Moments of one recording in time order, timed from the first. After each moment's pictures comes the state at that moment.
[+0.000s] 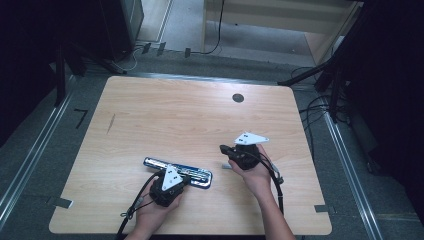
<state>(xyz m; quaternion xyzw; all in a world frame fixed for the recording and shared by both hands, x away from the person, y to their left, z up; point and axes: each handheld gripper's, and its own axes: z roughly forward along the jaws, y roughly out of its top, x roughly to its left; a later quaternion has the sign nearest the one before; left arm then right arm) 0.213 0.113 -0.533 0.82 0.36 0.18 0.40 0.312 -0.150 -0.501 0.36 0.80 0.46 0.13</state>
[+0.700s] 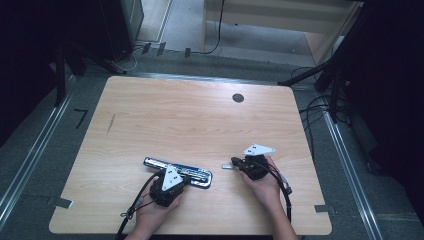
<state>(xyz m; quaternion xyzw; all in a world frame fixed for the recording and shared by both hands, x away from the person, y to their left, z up) 0.213 0.113 -0.533 0.82 0.36 0.18 0.40 0.300 -0.180 -0.539 0.39 0.82 0.41 0.12</state>
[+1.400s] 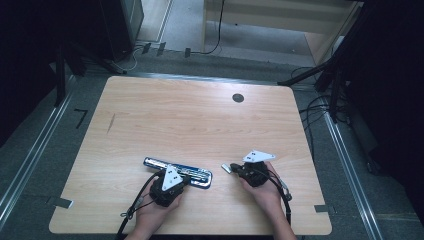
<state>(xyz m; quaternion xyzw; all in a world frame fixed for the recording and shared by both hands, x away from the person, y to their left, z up) 0.213 0.113 -0.533 0.82 0.36 0.18 0.40 0.282 -0.180 -0.543 0.38 0.82 0.41 0.11</state>
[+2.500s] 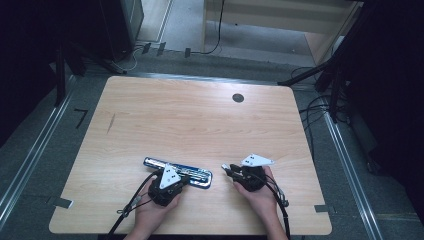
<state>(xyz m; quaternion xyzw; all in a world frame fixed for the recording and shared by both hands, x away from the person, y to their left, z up) 0.214 0.117 -0.532 0.82 0.37 0.17 0.40 0.267 -0.169 -0.541 0.40 0.80 0.43 0.11</state>
